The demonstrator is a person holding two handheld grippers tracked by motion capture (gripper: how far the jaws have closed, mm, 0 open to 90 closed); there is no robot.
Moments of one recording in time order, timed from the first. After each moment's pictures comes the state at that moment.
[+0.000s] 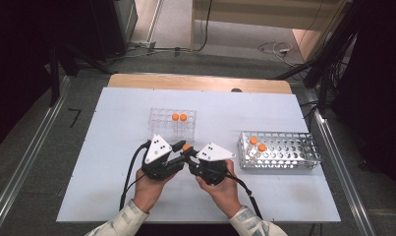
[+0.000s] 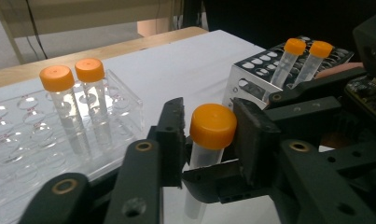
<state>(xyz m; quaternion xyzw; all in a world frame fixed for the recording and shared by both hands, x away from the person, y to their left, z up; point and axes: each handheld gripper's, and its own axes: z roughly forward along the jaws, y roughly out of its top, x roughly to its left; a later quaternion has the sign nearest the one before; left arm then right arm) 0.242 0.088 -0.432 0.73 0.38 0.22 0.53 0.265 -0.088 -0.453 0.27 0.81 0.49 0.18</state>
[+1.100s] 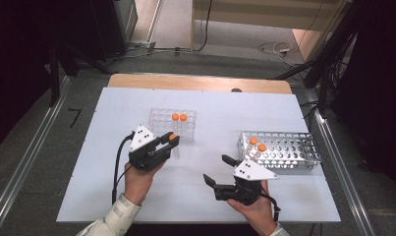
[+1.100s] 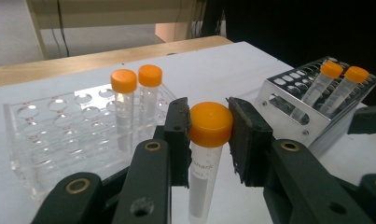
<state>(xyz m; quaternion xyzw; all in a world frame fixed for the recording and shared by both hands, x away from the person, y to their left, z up) 0.256 0.122 -0.422 0.69 0.43 0.22 0.54 0.224 -0.171 -0.445 0.29 0.79 0.51 0.18</state>
